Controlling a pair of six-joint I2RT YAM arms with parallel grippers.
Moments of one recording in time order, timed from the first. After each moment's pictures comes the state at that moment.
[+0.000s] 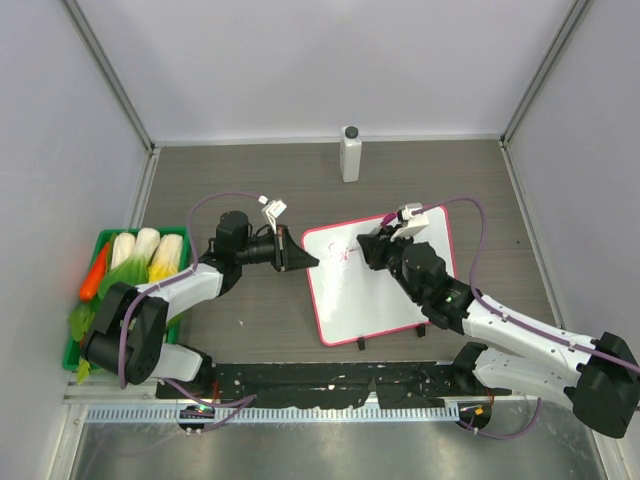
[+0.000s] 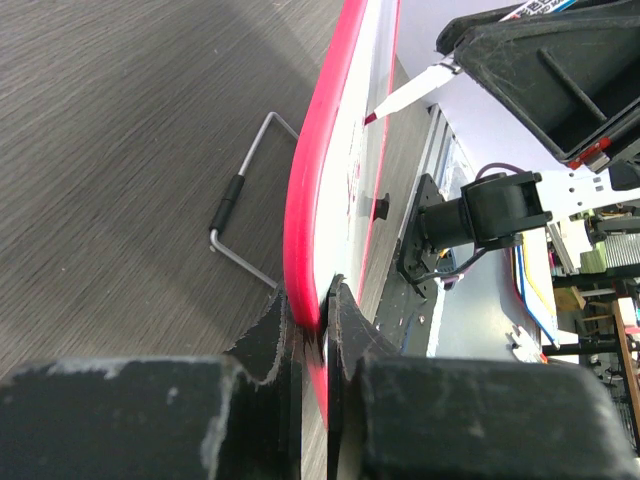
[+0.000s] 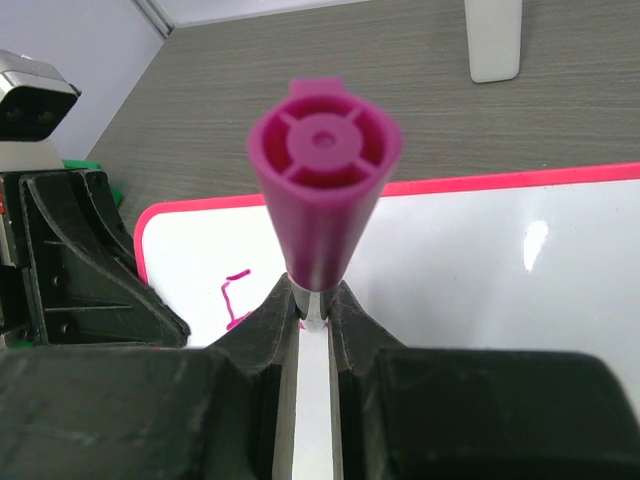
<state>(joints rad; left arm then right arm) -0.41 1.39 0.58 0.46 0.87 -0.58 0.83 0.97 0.55 0.26 0.39 0.45</state>
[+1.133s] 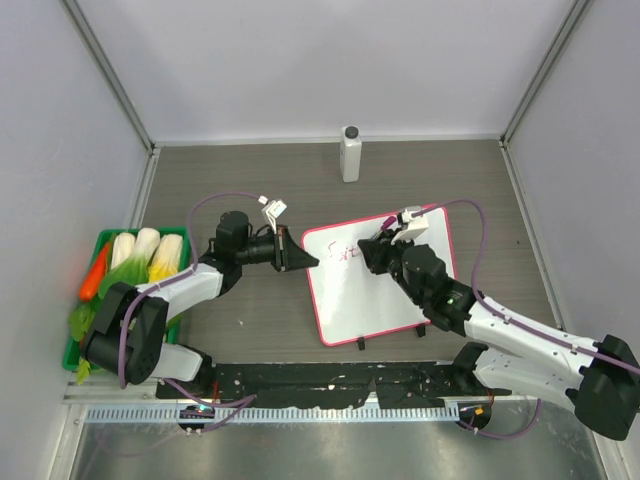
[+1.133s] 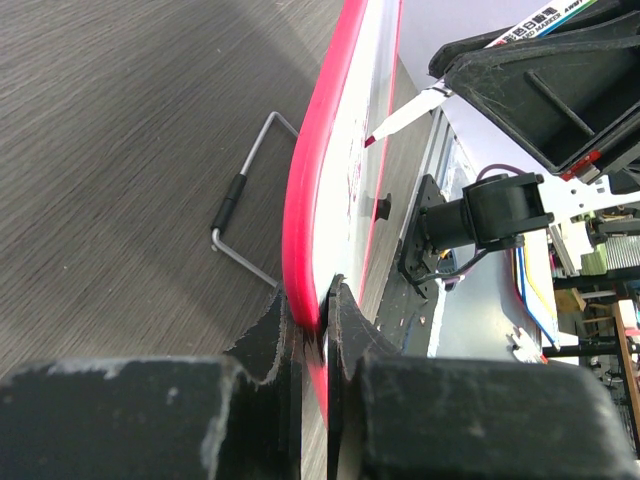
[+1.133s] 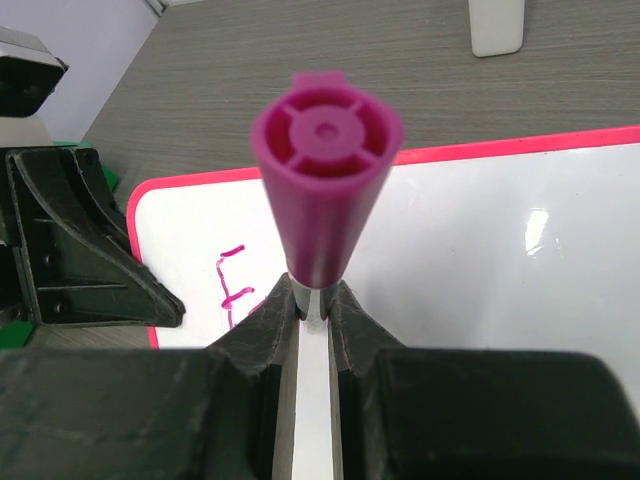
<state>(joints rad) -0.41 1.39 0.58 0.45 0.86 -0.58 0.83 0.94 0.53 0.21 0.37 0.47</state>
